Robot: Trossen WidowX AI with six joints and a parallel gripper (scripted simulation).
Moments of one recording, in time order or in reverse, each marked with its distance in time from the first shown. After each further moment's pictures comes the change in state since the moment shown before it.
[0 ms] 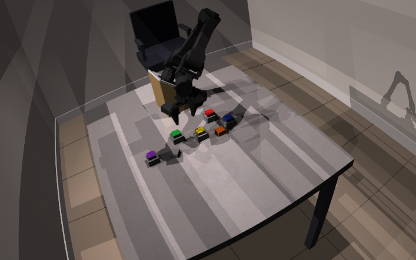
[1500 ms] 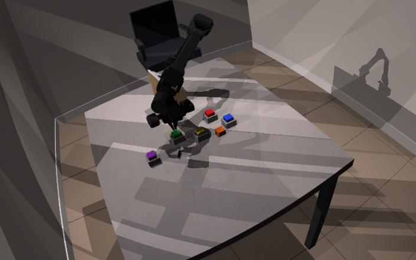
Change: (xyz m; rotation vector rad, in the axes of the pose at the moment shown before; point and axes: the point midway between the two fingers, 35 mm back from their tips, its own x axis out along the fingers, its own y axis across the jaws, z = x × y) arm 0.055 -0.026 -0.047 0.362 -0.024 0.151
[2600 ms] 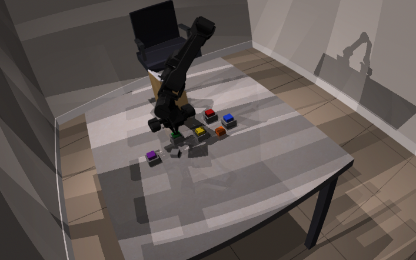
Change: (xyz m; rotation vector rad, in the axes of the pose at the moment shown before) arm 0.023 0.001 -0.002 0.001 0.002 0.004
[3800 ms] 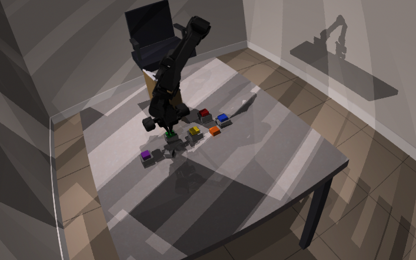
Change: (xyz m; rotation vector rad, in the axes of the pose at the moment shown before) arm -0.002 0.000 0.001 -0.001 -0.002 -0.002
